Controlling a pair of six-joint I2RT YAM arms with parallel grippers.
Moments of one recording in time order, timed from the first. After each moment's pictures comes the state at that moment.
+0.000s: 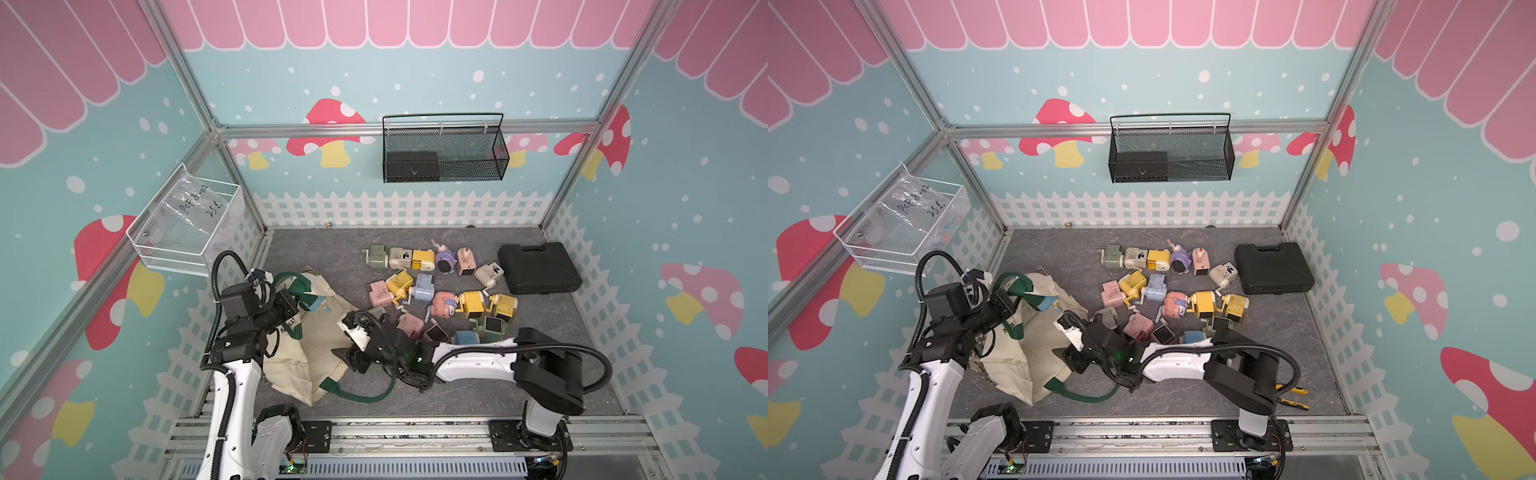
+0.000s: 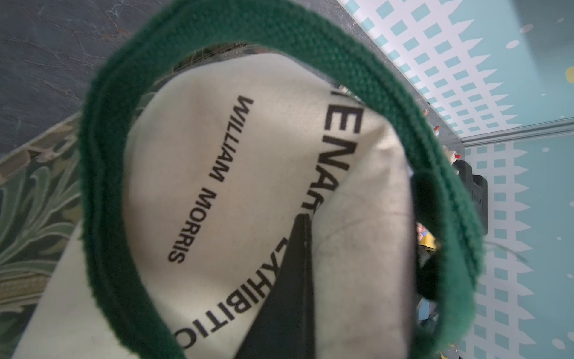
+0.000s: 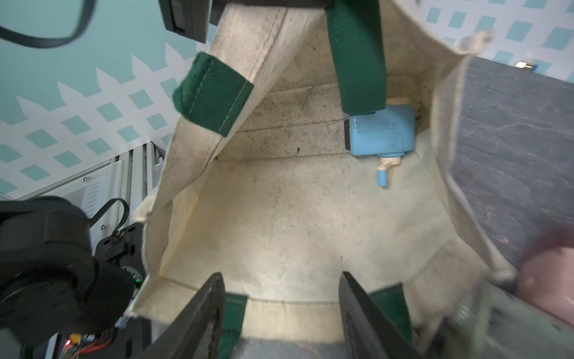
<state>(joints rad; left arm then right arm) 0.26 0.84 0.76 -0.52 0.45 -0.48 1.21 1.84 1.07 0.42 0.03 0.20</state>
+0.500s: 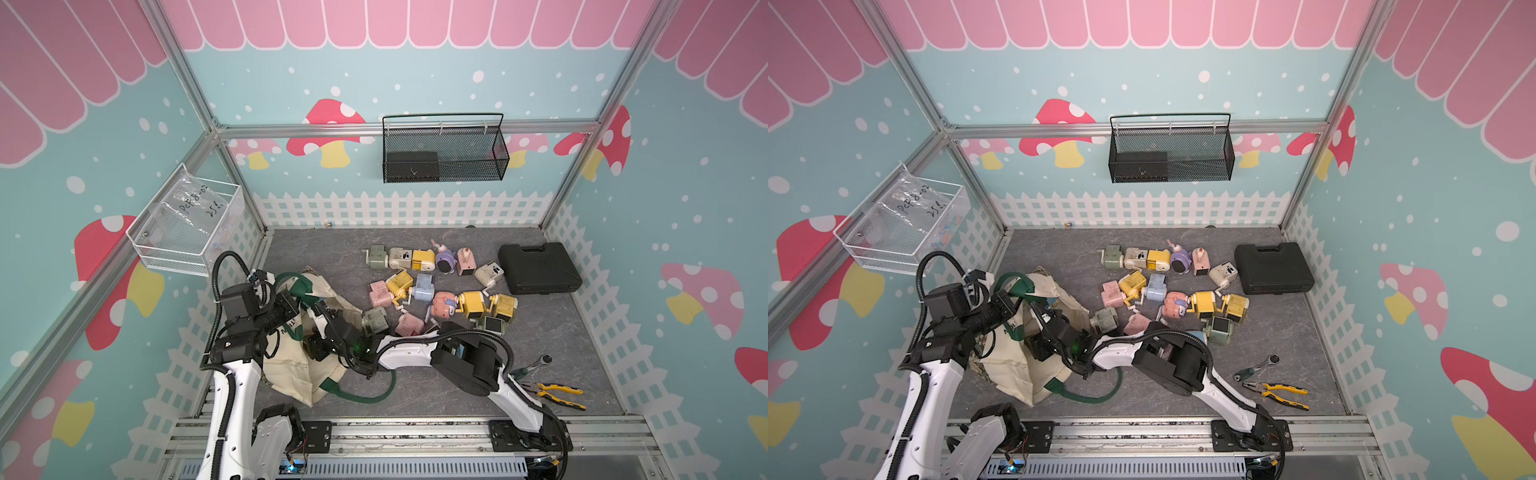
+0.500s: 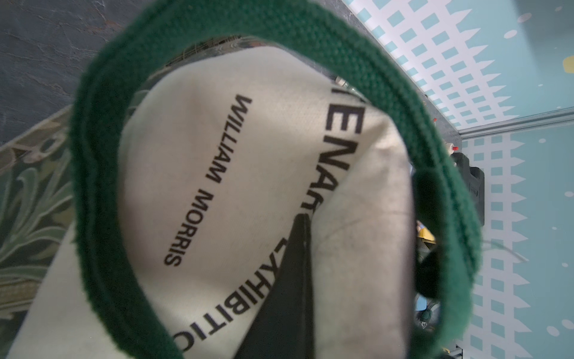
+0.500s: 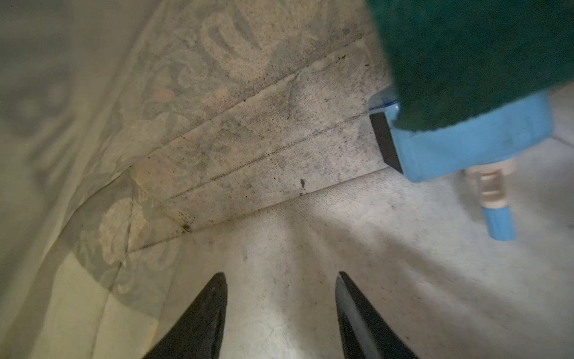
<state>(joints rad) 0.26 0.84 0.76 -0.53 0.48 -0.48 1.20 2.34 1.58 0.40 0.04 0.52</state>
